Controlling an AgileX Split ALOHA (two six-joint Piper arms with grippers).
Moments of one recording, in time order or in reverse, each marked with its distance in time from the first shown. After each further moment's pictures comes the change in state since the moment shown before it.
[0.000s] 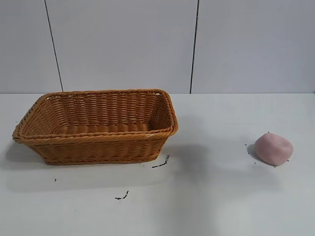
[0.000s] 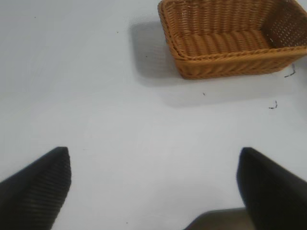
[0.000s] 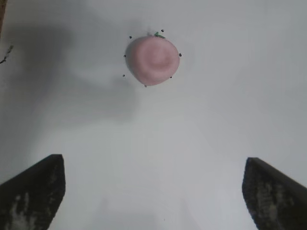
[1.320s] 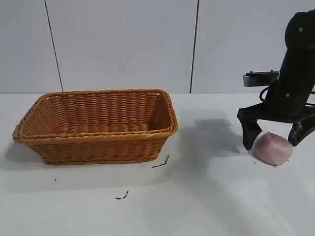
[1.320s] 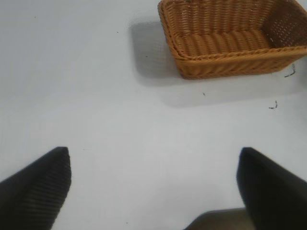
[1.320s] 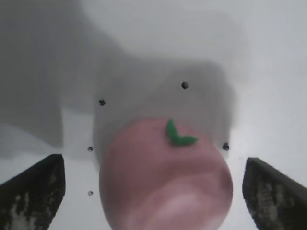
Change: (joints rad) left arm 0.000 0.000 0.000 0.000 0.000 0.000; right arm 0.044 0.504 -0.106 -0.055 -0.192 0.068
